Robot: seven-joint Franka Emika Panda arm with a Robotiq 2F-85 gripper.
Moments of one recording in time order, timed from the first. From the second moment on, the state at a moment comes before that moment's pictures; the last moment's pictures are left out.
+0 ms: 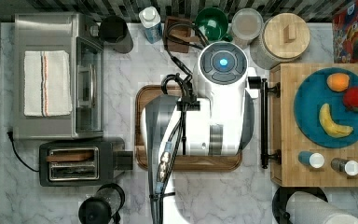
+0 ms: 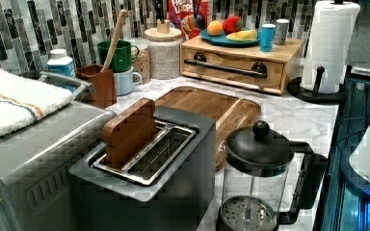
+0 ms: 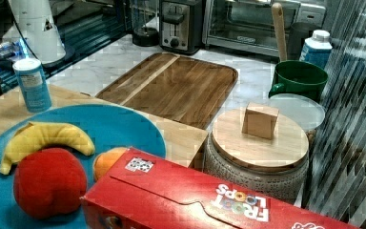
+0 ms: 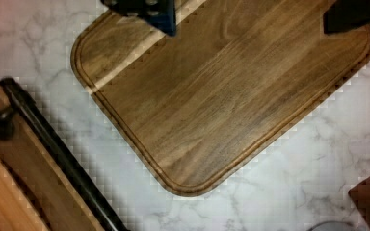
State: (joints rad) arm -0.05 0.06 0.01 -1.90 -0.03 0.31 -0.14
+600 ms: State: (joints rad) arm -0.11 0.06 -0.01 -2.04 -0.08 0.38 -0.78
